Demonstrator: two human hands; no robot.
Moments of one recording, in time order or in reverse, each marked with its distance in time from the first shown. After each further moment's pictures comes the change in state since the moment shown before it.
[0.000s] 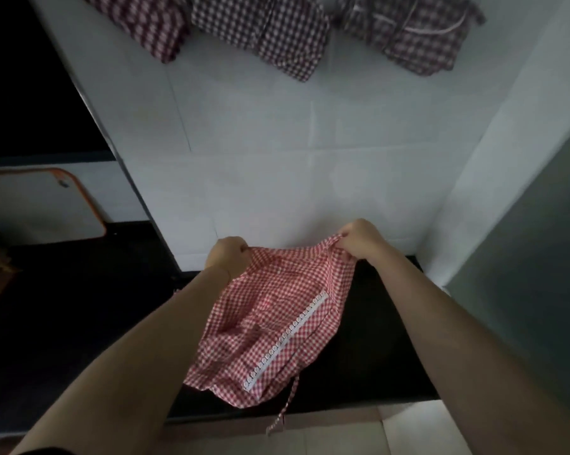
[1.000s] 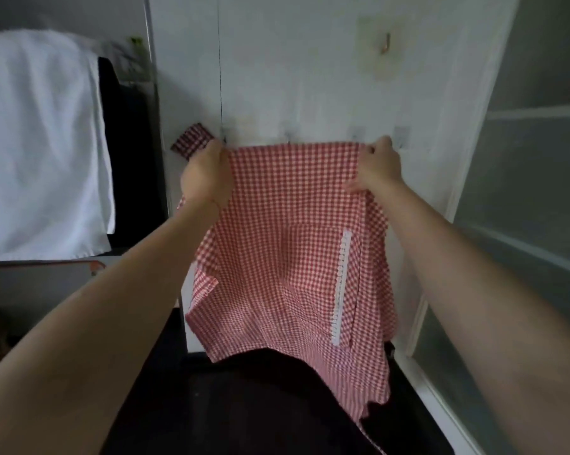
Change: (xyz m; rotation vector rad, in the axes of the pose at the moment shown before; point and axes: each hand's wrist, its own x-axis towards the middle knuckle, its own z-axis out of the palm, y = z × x) left_hand -0.150 0.099 -0.314 -0.264 0.918 0.374; right_hand -0.204 -0.207 -0.216 0.444 0.843 -0.292
